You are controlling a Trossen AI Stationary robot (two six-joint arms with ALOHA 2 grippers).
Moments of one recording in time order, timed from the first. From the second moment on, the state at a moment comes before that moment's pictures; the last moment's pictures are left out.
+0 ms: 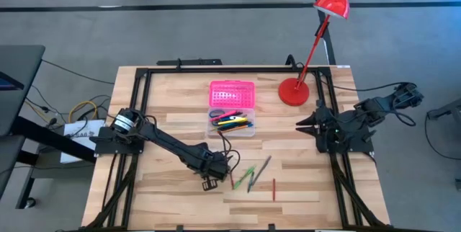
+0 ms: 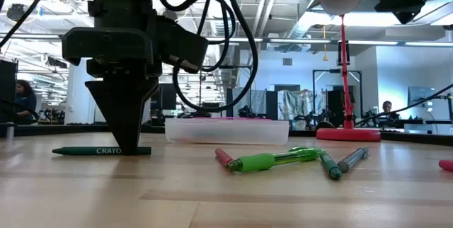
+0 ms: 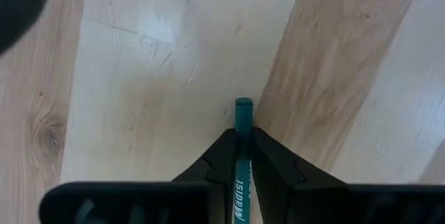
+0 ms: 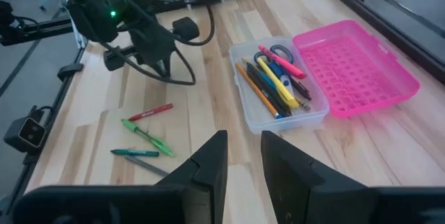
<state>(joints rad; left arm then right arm) -0.36 2.00 1.30 -0.81 -0.09 -0.66 0.46 0.51 0.66 -0.71 0.45 0.39</state>
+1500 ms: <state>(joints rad) 0.08 2.00 1.61 -0.89 -0.29 -0.17 0.46 0.89 0.66 -0.53 0.34 0.38</state>
